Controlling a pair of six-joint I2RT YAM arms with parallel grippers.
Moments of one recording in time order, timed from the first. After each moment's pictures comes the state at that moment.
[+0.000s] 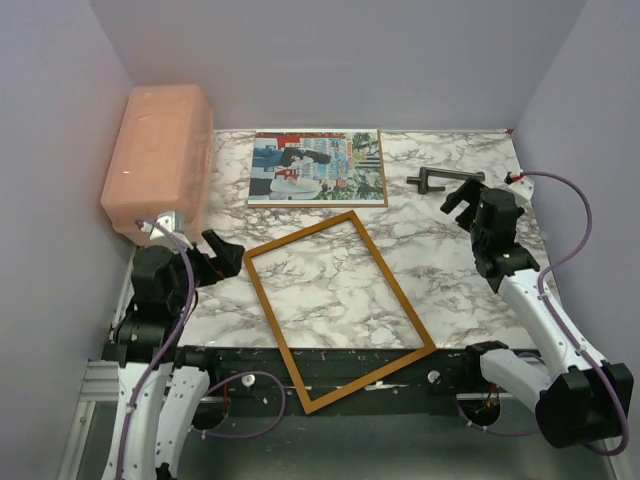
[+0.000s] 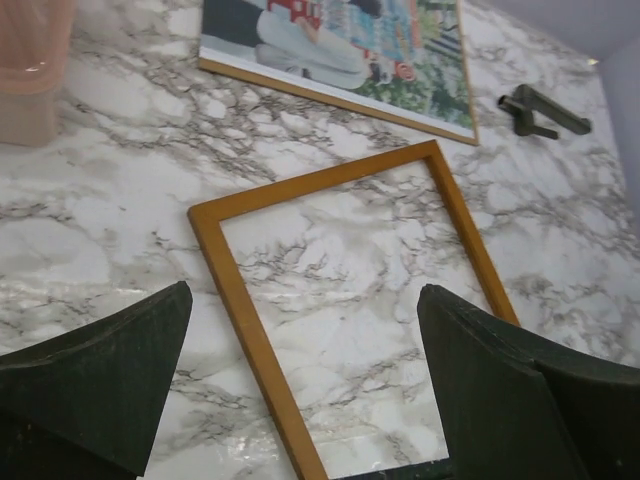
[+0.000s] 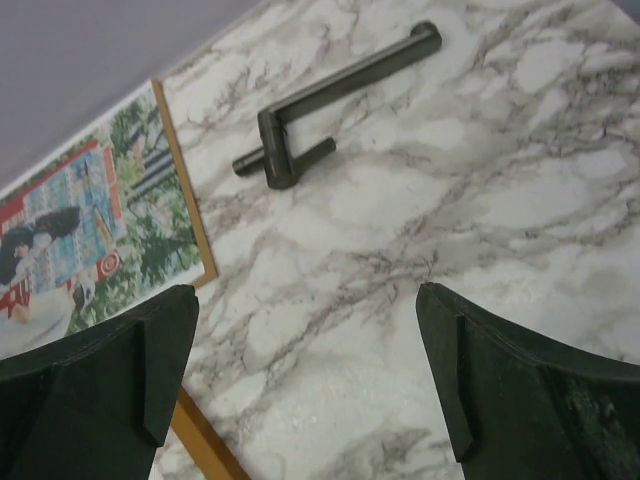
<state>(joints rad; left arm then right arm) -0.08 0.52 0.78 -0.65 0.15 -0.47 0.15 1.03 0.73 -0.02 0.40 0.52</state>
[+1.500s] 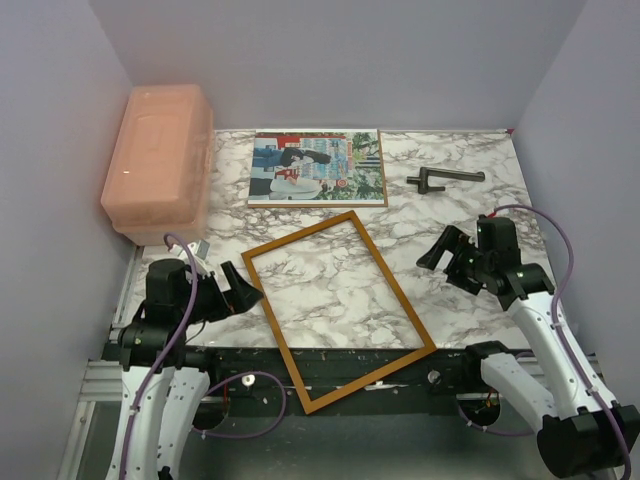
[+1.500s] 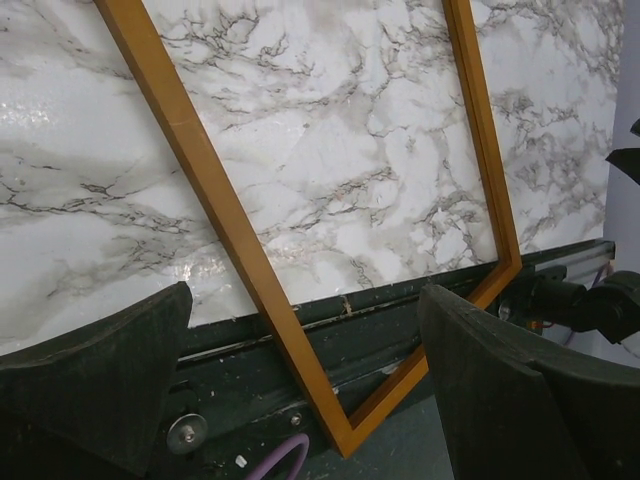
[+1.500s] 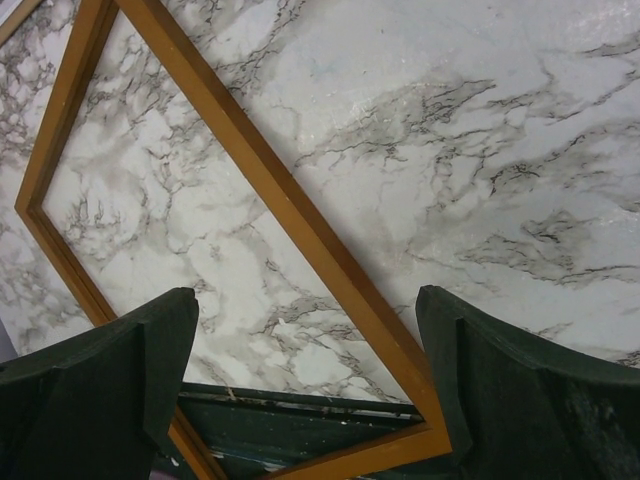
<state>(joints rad) -0.08 0.41 0.68 -0.99 0.44 -0.50 0.15 0.83 0.74 -0.76 -0.14 0.66</state>
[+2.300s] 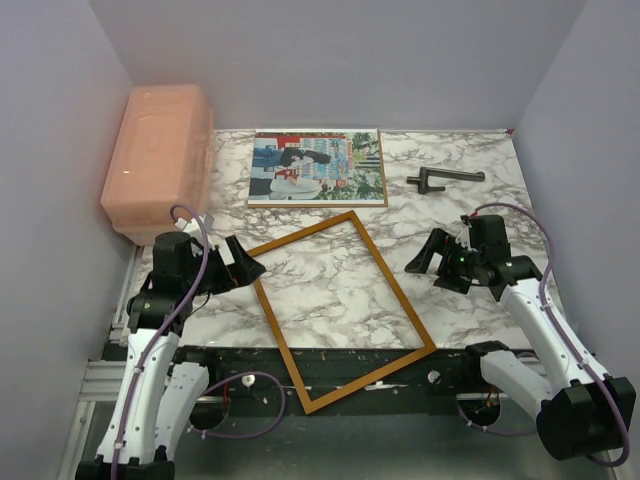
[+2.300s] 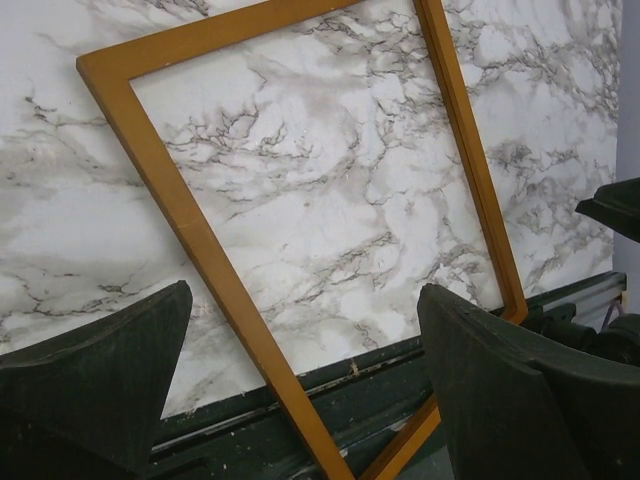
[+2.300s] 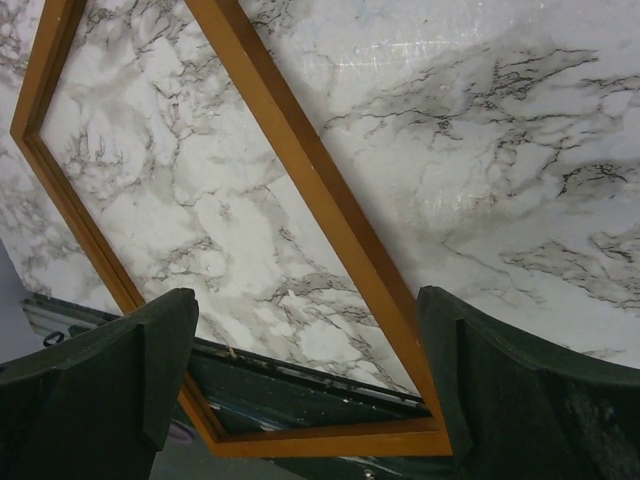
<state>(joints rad) -0.08 0.60 0.71 -0.77 0.42 -0.47 0.15 0.94 0.70 -0.69 -0.31 0.59</state>
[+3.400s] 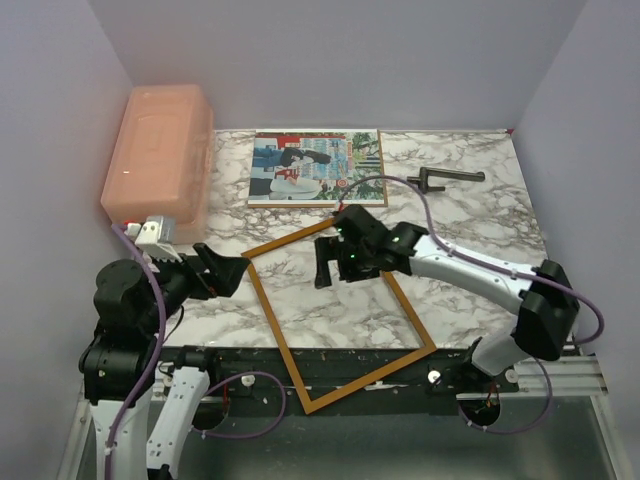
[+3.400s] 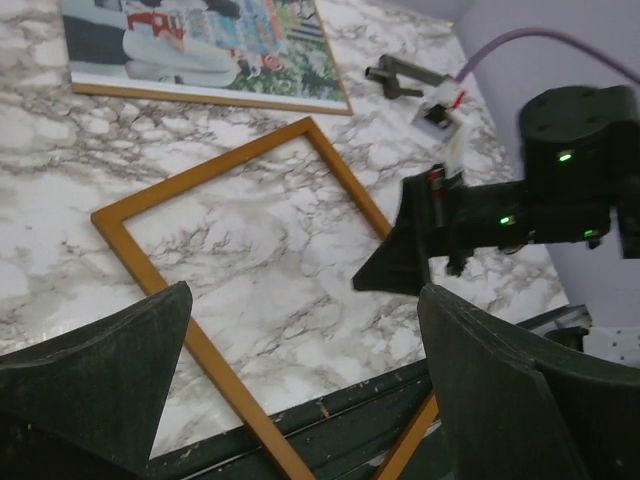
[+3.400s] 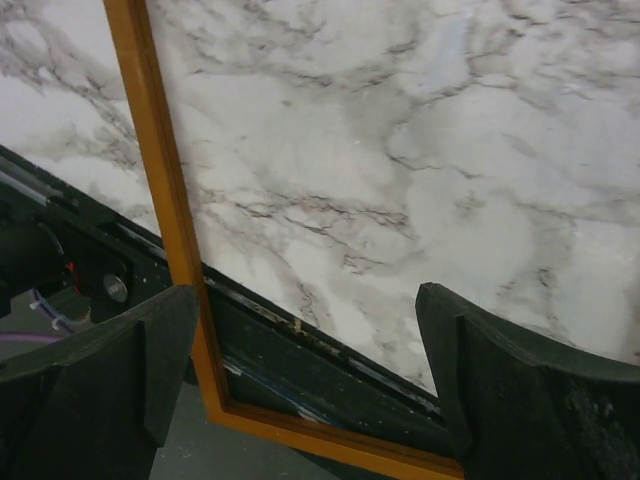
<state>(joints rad) -0.08 0.47 1.04 -0.89 0.39 -0.43 0.87 1.47 1.16 -0.65 -0.06 0.65</state>
